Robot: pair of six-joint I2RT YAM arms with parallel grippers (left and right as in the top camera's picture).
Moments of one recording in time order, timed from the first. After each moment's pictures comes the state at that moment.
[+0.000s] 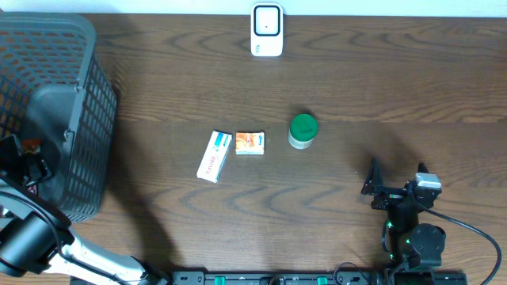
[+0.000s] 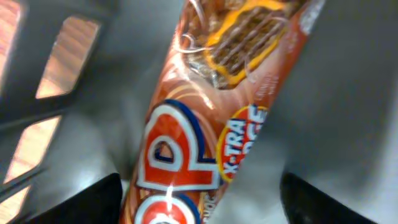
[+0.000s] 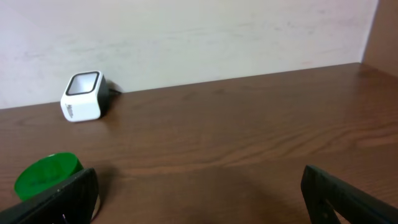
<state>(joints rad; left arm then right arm) 0.90 1.99 1.40 -0.82 0.00 0.36 0.01 0.01 0.01 -0.06 0.07 0.14</state>
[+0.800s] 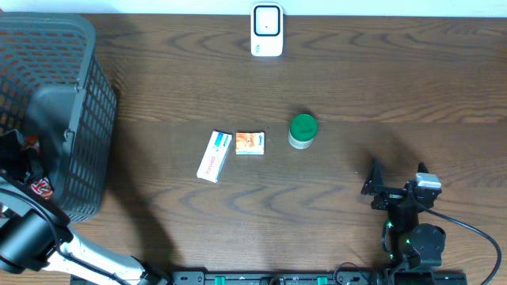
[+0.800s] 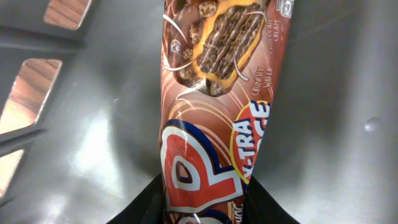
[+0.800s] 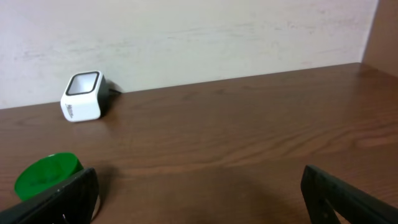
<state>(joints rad) 0.89 2.00 1.42 -0.81 0.08 0.34 0.01 0.01 0.01 -0.06 0.07 0.14</state>
